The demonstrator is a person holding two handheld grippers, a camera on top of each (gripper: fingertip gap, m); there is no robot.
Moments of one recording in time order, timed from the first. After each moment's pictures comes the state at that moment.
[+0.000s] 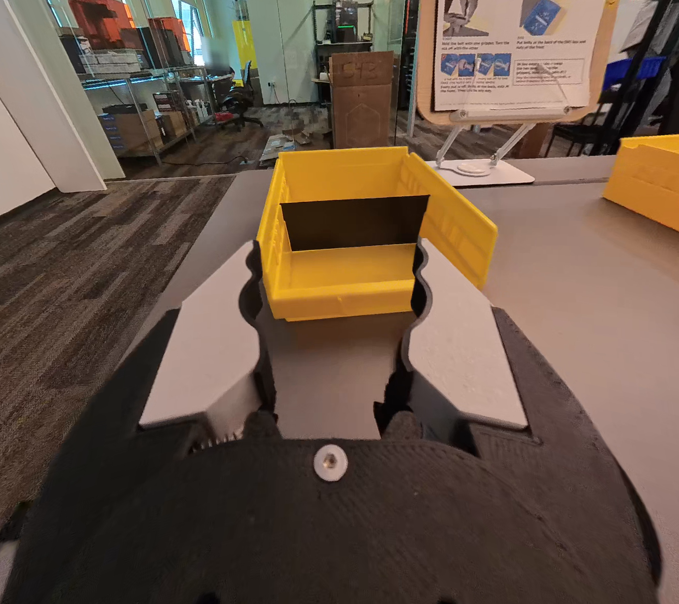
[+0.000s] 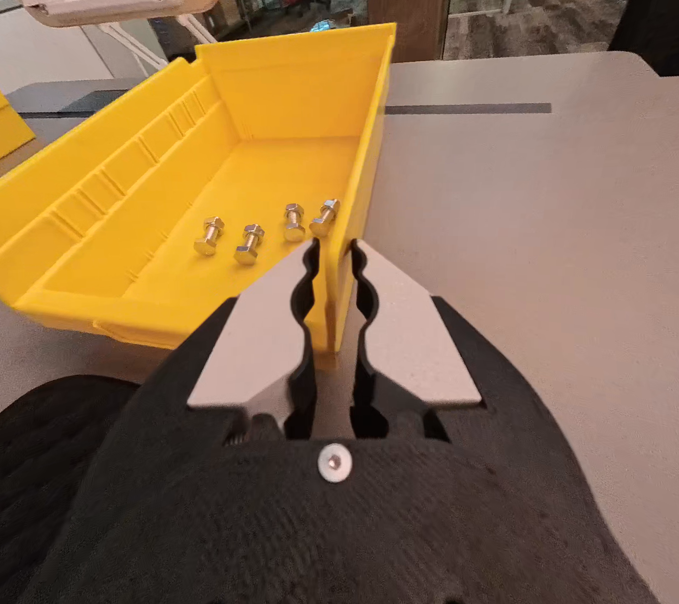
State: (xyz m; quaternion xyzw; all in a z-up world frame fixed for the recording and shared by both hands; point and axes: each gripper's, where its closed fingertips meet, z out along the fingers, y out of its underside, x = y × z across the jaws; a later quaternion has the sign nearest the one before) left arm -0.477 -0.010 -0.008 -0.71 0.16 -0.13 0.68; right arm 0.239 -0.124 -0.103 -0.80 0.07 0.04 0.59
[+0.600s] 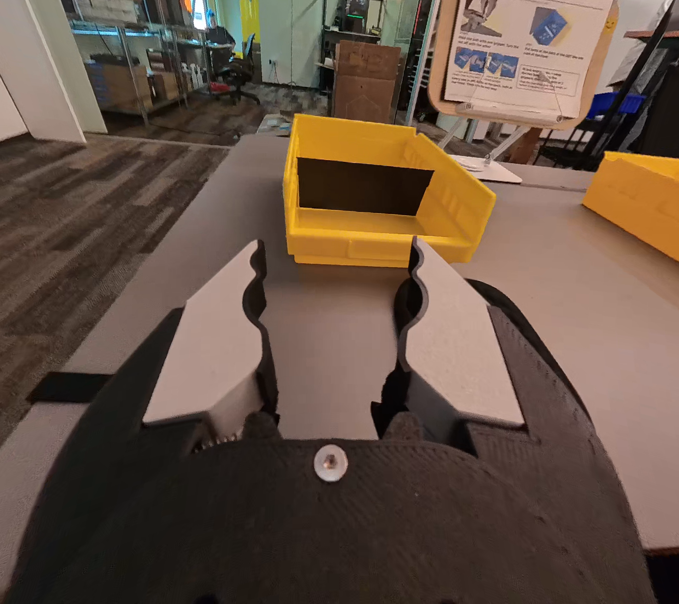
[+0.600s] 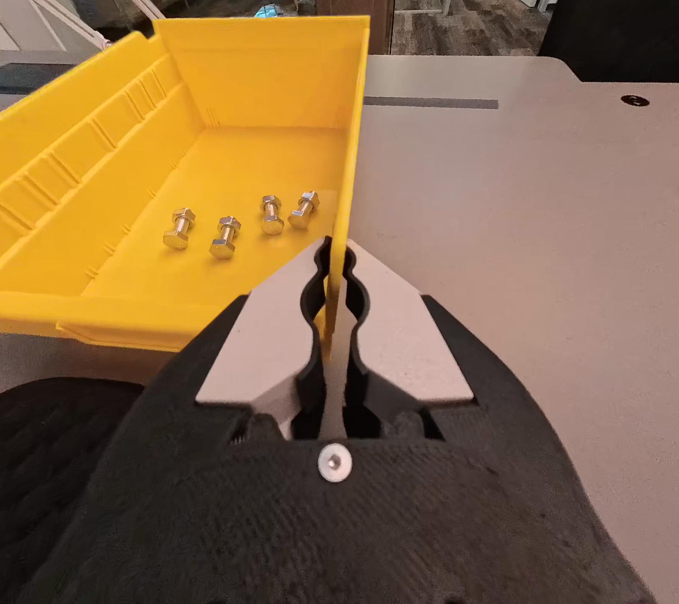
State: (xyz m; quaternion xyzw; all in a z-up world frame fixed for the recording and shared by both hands) left arm -0.518 -0.049 -0.035 -0.72 0.11 -0.17 0.66; right arm 0.240 -0.136 -0.104 -0.81 0.10 -0.04 0.57
